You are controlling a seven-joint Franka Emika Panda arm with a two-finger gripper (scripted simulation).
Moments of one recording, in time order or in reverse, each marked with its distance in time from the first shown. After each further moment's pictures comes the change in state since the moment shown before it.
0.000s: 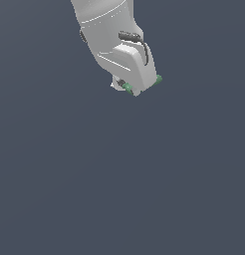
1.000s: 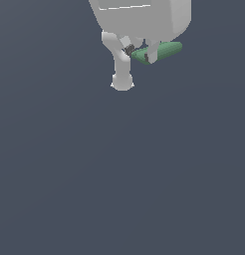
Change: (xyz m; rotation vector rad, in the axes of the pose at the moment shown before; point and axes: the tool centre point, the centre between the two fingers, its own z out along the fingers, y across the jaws) arm -0.030 -0.040 -0.079 0.001 -0.006 -0.001
